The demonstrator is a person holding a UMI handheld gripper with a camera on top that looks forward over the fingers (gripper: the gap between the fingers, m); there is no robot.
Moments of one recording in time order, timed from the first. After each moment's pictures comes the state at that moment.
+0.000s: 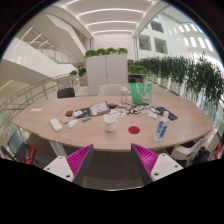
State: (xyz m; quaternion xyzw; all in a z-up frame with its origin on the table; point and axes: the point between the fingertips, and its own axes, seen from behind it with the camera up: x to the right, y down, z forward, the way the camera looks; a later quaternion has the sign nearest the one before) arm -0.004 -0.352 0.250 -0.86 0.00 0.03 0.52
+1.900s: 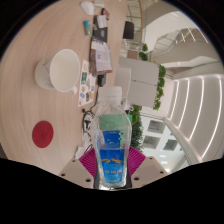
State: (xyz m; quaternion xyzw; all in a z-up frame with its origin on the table) arm 0.131 0.080 0.198 -0.57 -0.52 -0.54 0.33
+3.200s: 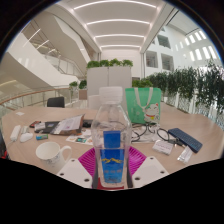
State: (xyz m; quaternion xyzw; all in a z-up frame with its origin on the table) arm 0.136 0.086 0.104 -0.79 -0.05 0.04 0.61
